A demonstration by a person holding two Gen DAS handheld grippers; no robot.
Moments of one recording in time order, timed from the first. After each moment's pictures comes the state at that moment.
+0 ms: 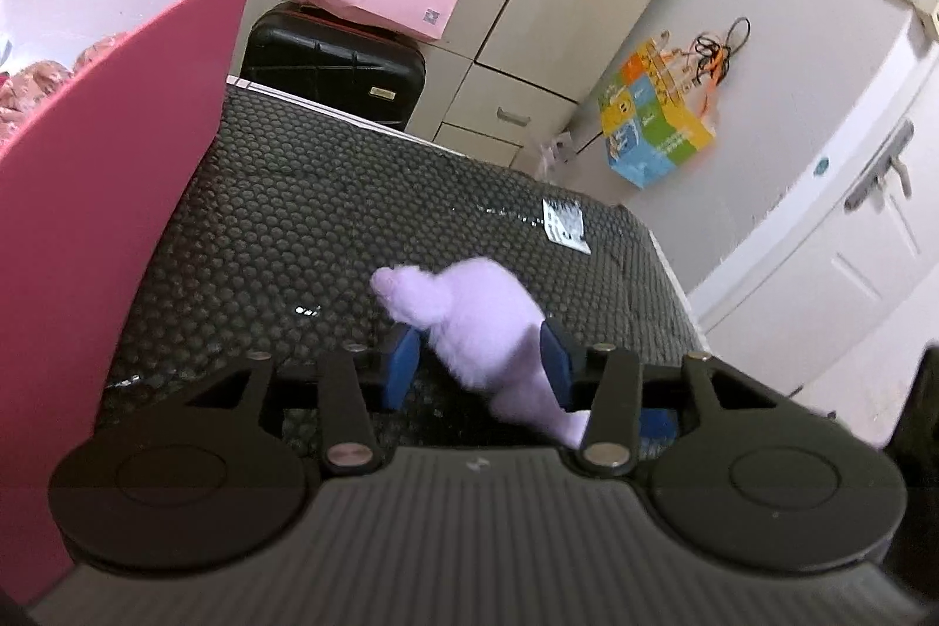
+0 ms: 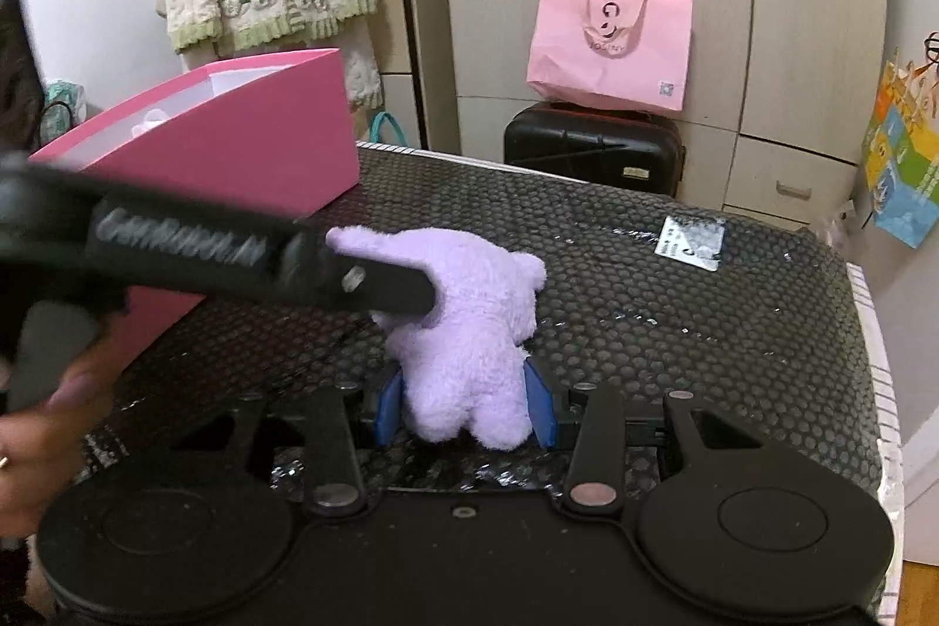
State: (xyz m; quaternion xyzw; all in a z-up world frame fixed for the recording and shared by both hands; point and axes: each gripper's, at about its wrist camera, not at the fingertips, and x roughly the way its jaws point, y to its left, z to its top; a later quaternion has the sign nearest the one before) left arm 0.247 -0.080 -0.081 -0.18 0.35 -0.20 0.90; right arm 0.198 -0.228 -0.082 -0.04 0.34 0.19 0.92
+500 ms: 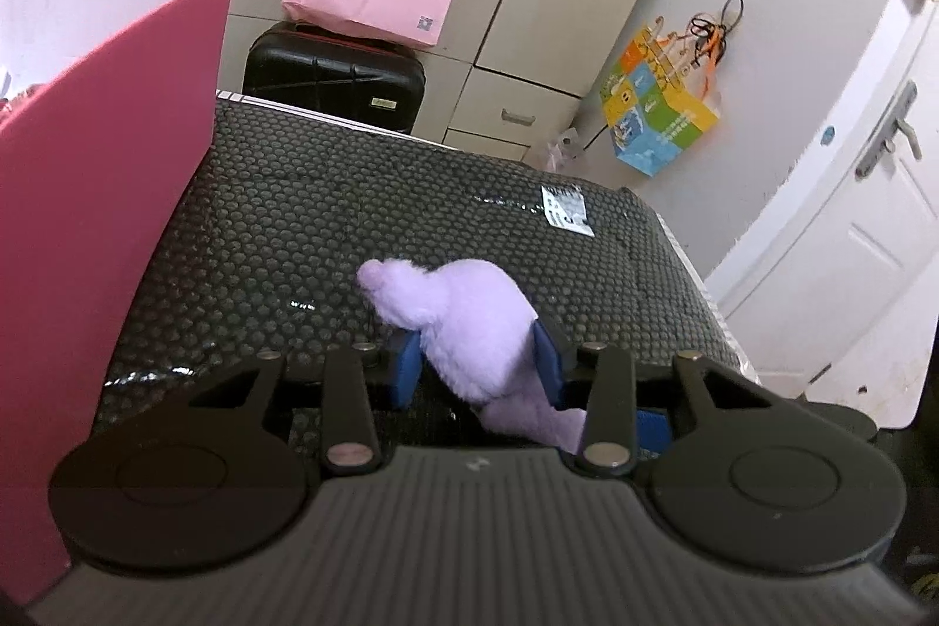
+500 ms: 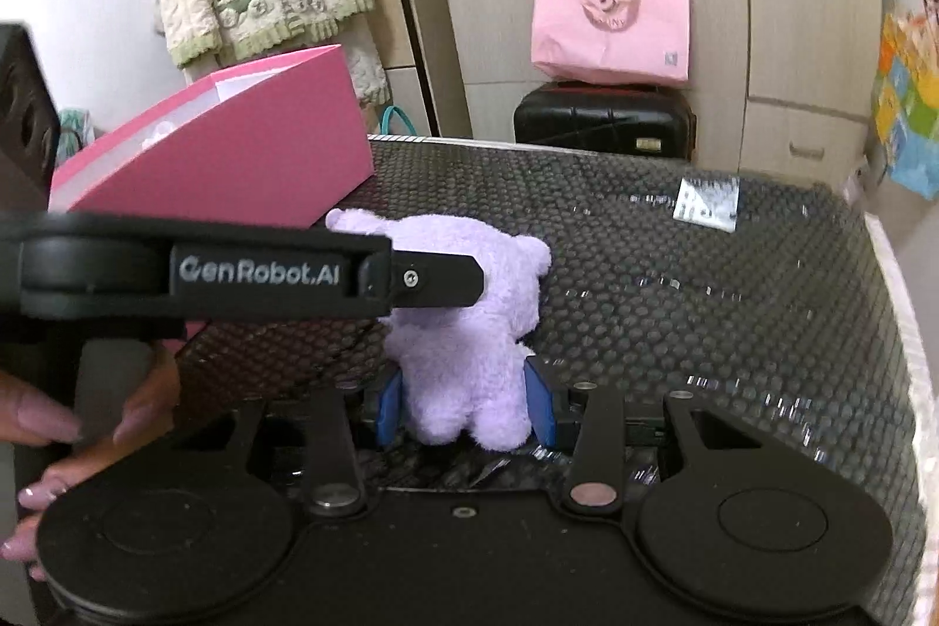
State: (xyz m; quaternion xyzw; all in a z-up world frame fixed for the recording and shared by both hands) left arm 0.230 -0.095 -0.082 -0.13 0.34 -0.19 0.91; right arm 0.194 -0.231 -0.083 0.02 0.37 0.20 0.91
